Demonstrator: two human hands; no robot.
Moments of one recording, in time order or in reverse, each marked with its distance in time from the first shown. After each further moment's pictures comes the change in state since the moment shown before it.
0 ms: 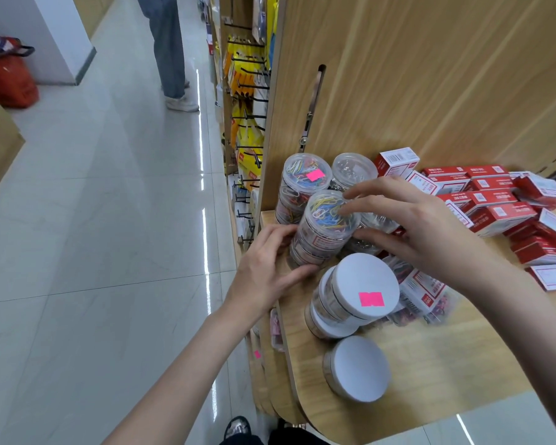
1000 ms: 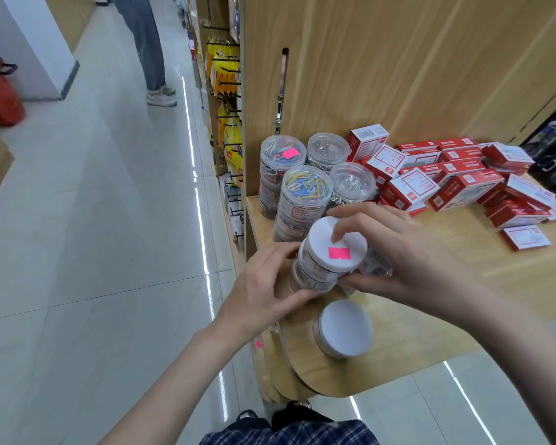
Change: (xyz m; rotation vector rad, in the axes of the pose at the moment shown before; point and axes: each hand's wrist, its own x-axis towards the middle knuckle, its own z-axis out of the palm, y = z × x) left_hand -0.046 0.027 0.001 0.029 -0.182 0.097; right_hand -0.056 -0.048 0.007 0.073 -0.027 0.097
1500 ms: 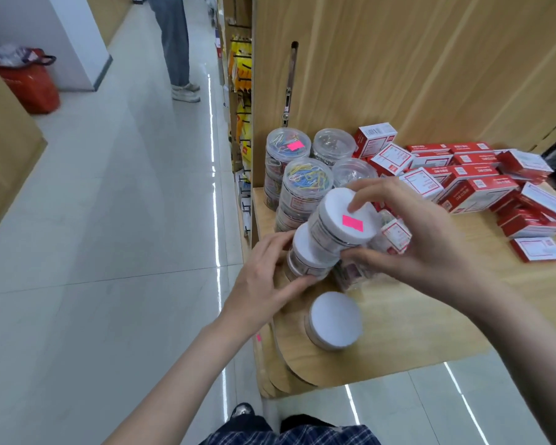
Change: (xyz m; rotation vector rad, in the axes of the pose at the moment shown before) left_hand -0.008 0.016 0.012 -0.055 0.124 -0.138; right_hand -0.001 0.008 -0.011 0.239 0.184 0.004
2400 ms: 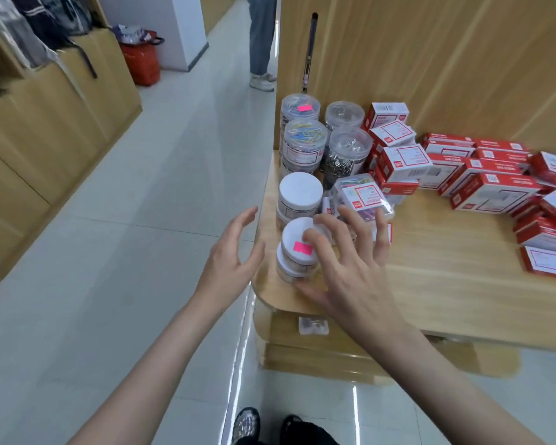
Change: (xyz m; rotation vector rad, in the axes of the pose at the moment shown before) left_hand -0.073 0.047 0.026 0.089 0.319 -0.341; right_hand -0.090 0.005 0.049 -0.504 0.133 -0.190
